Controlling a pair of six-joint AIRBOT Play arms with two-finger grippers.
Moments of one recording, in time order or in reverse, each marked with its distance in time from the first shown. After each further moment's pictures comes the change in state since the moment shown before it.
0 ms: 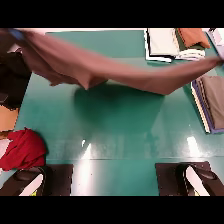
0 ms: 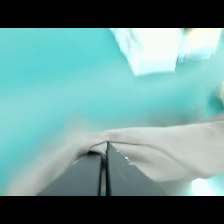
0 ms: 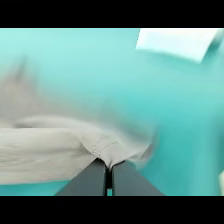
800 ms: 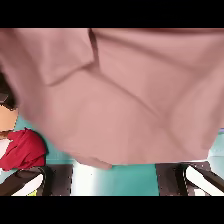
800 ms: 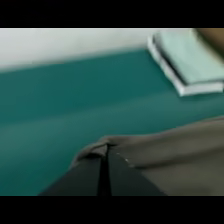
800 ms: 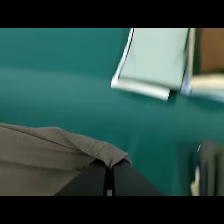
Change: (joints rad) left arm -0.001 -0.219 0.165 0.225 -0.141 -0.082; right arm 0.008 -0.317 0.392 -0.092 0.182 0.072
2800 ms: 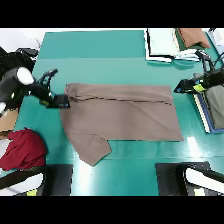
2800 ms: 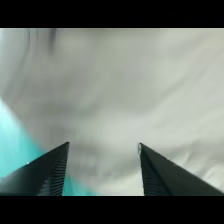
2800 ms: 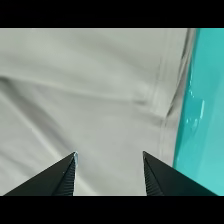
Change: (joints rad) left arm 0.055 -0.174 -0.759 -0.057 -0.116 -0.044; right arm 0.151 -0.138 -0.628 -0.091 -0.160 0.012
